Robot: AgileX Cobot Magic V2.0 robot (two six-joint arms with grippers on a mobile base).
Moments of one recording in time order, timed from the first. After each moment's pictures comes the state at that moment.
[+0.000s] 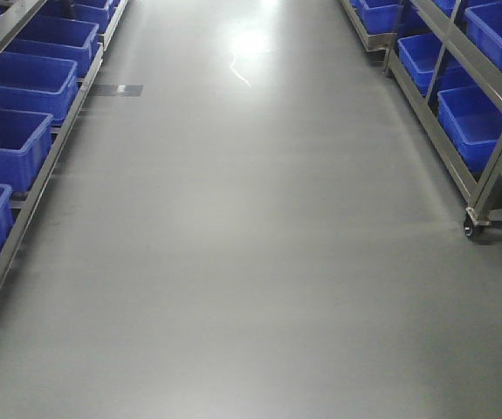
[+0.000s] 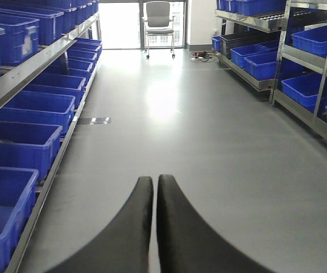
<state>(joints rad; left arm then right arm) -0.03 -0.02 0.03 0.03 0.19 -0.04 0.23 0.05 -0.30 -0.12 0.47 0.09</state>
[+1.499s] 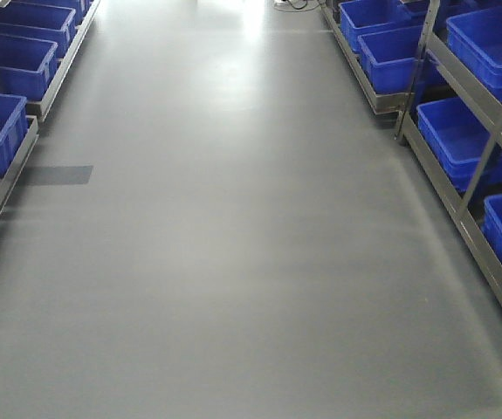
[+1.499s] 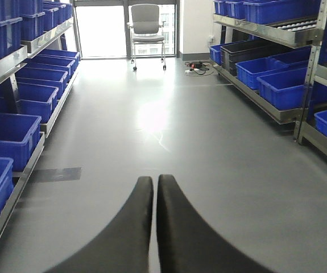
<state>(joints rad) -0.03 -0.02 0.03 0.03 0.19 -0.04 0.23 0.05 -0.30 -0.12 0.47 0.09</state>
